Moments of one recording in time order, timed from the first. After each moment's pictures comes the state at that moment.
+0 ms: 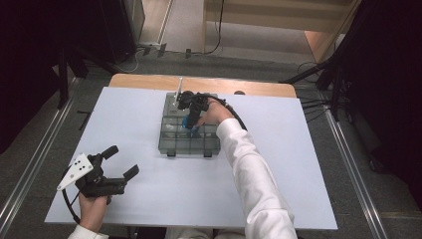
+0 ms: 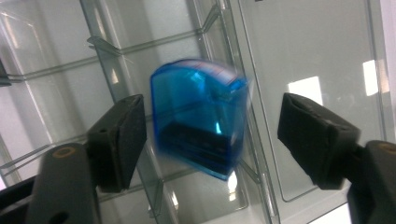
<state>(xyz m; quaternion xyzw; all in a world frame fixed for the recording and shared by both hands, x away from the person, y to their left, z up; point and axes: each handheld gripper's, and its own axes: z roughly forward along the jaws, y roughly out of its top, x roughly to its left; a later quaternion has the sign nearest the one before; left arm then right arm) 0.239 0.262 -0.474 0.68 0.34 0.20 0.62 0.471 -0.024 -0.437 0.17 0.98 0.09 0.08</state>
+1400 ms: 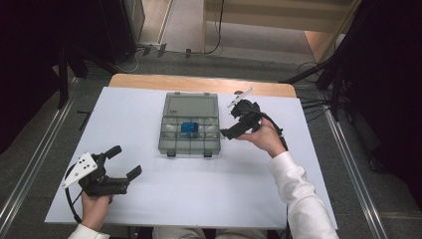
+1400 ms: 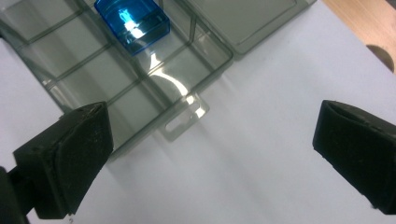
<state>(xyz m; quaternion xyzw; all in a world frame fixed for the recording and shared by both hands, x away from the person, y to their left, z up) 0.242 0.256 -0.475 0.69 0.33 0.19 0.62 0.388 -0.169 -0.423 0.36 0.89 0.25 0.14</state>
